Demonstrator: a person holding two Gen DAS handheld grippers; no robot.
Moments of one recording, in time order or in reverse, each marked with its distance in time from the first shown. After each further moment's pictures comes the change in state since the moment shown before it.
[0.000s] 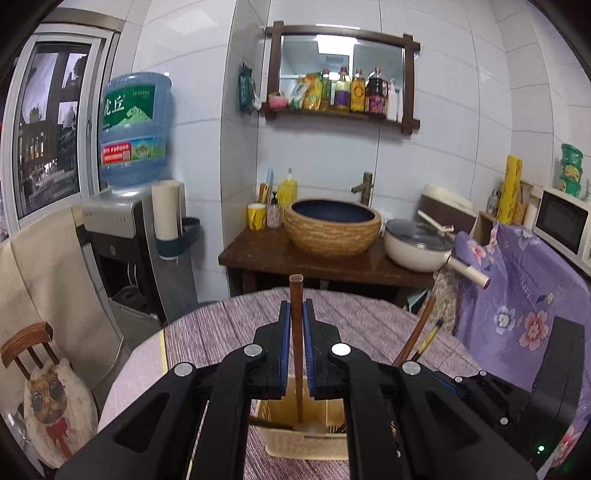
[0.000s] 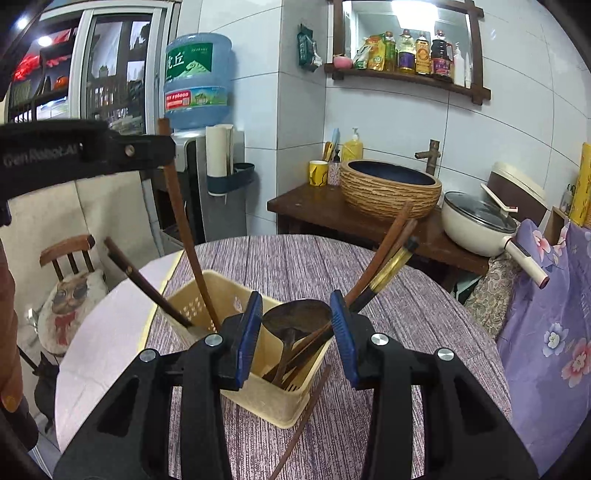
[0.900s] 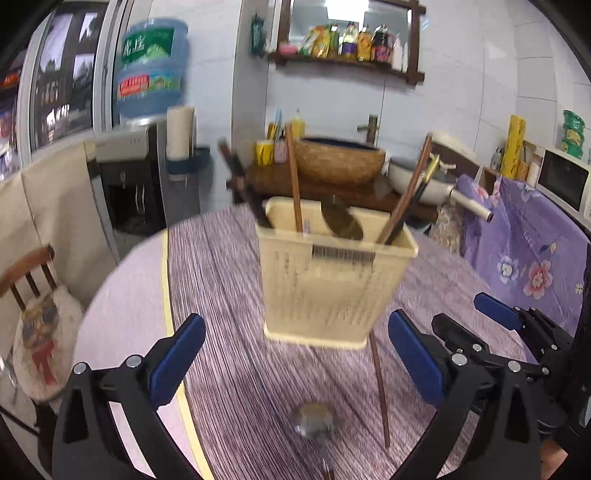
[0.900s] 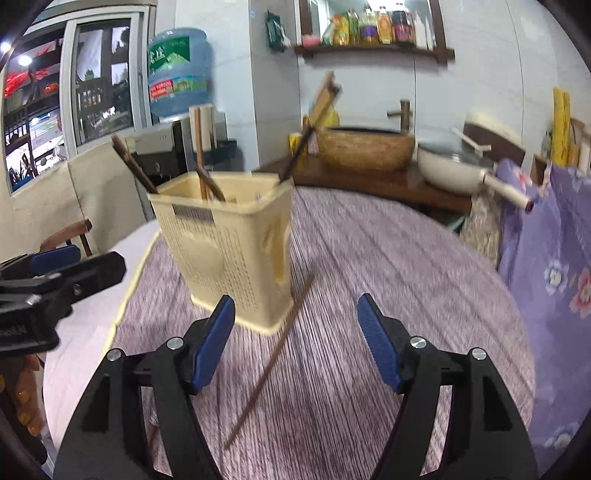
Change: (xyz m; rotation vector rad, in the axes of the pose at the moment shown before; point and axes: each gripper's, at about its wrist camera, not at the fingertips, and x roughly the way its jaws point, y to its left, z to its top) left arm -0.018 0.003 -0.134 -0.049 0.167 0.009; right arm -0.031 -0.031 -0.123 0.119 0.049 -0.014
